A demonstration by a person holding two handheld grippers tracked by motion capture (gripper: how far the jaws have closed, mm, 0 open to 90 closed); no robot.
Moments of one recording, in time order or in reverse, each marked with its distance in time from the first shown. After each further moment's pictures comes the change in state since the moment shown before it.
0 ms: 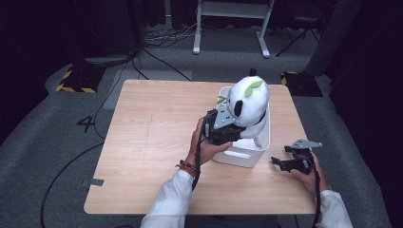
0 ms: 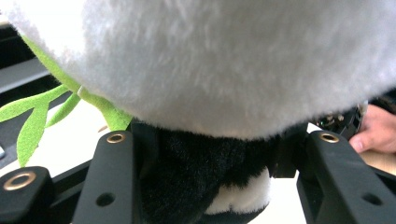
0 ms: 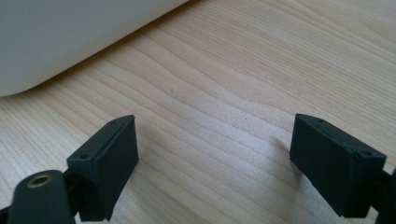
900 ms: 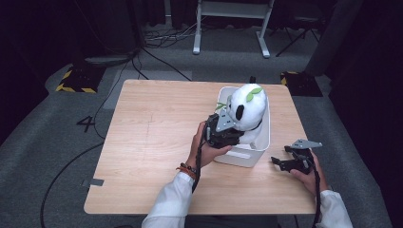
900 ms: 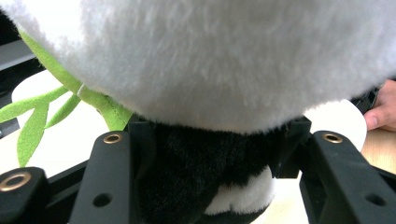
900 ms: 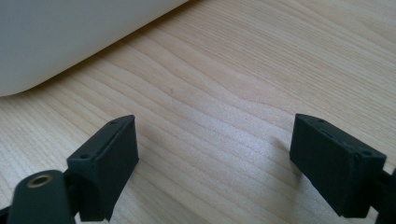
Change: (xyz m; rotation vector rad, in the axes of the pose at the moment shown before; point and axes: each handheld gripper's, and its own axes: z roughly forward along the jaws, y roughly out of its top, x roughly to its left) left arm 0.001 -0.020 0.013 0.067 -0.001 -0.012; right arm 0.000 0.000 0.000 0.000 0.000 0.000
